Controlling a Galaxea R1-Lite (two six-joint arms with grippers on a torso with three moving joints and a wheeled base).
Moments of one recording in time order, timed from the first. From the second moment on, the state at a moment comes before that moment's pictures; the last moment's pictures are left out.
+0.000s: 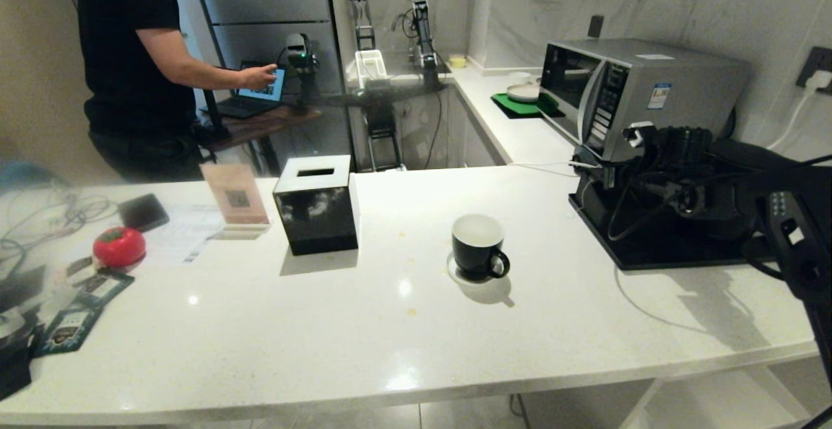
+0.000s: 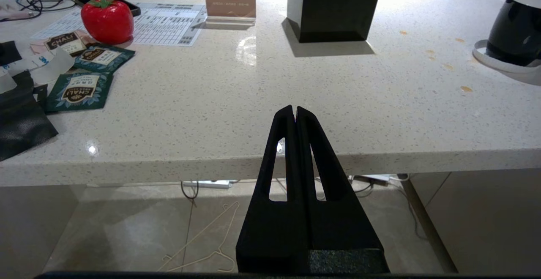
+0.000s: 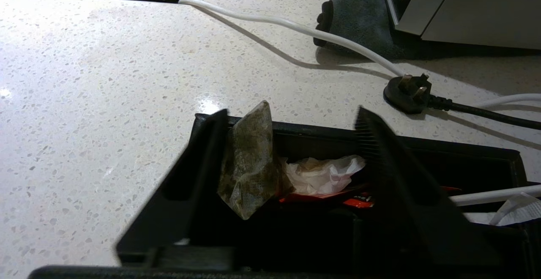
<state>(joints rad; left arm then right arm) 0.00 0.00 0.00 0.00 0.02 -0.04 -0.10 2.52 -1.97 -0.34 0.19 -0.13</state>
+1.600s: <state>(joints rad) 0.00 0.00 0.00 0.00 0.02 -0.04 -0.10 2.44 -1.97 -0.34 0.19 -0.12</state>
